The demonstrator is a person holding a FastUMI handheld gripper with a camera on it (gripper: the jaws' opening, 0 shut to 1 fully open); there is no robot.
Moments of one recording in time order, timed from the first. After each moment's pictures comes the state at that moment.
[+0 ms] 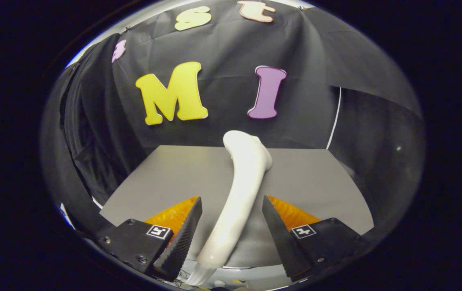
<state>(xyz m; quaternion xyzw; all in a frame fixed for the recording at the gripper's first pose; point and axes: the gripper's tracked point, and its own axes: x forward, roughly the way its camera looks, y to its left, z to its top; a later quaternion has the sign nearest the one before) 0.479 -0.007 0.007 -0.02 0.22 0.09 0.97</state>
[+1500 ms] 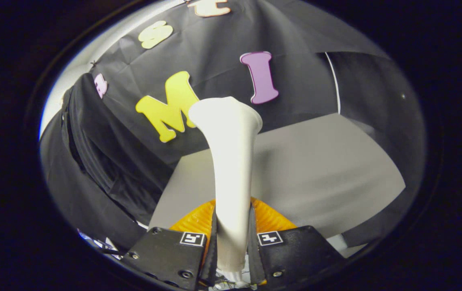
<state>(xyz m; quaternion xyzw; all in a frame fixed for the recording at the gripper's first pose) 0.423 0.022 0.050 0.14 0.22 0.15 0.95</state>
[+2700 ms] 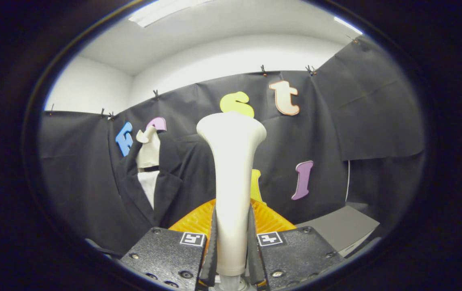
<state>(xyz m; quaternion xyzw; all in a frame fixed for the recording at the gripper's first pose) 0.257 0.252 0.314 0.08 -0.09 0.13 0.98</state>
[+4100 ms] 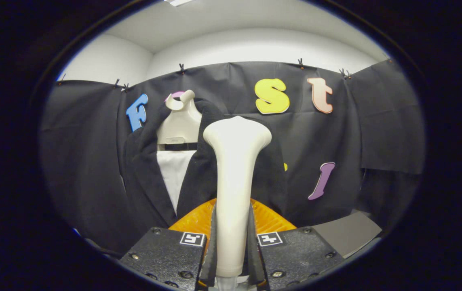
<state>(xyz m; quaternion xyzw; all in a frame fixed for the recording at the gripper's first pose) 0.293 0.367 0.282 0.00 -0.03 0.14 0.99</state>
